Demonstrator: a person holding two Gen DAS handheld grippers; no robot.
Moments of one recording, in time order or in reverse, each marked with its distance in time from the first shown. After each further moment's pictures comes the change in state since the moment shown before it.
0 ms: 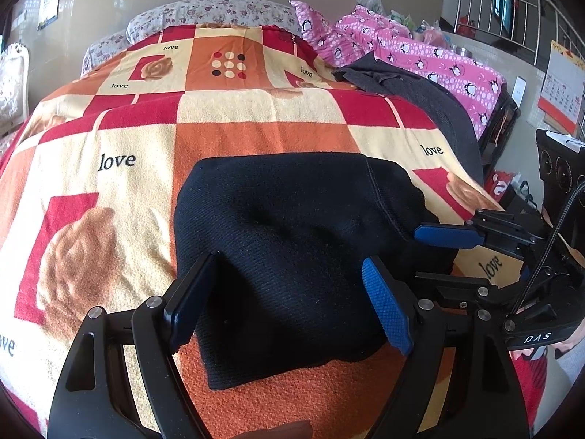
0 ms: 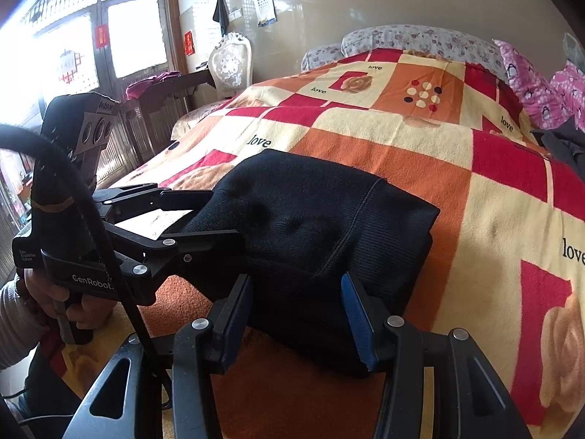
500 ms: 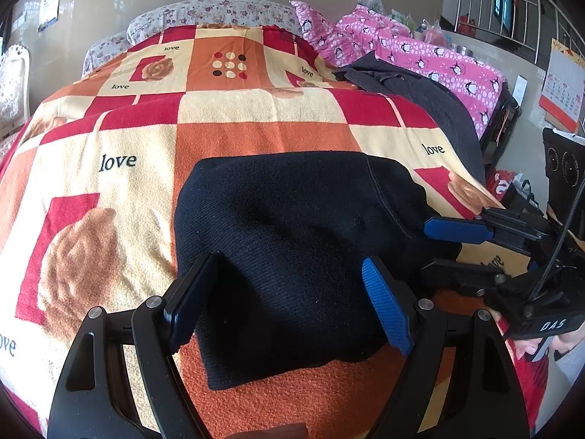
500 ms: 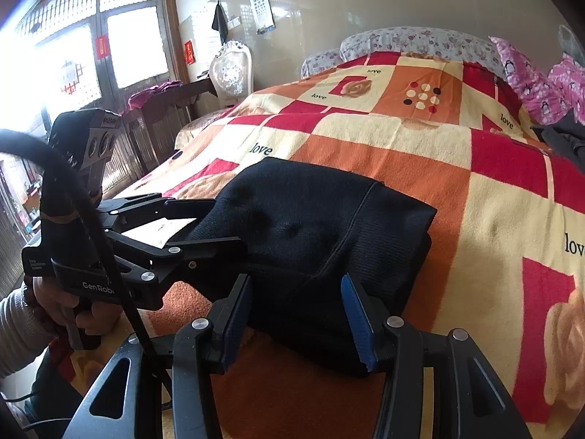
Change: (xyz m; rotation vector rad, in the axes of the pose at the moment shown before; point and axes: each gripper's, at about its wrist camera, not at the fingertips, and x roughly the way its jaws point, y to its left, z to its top) left arm 0.000 0.001 0.000 -0.001 0.001 0.001; right arm -0.010 -0.007 -0.002 0.044 -0.063 0.032
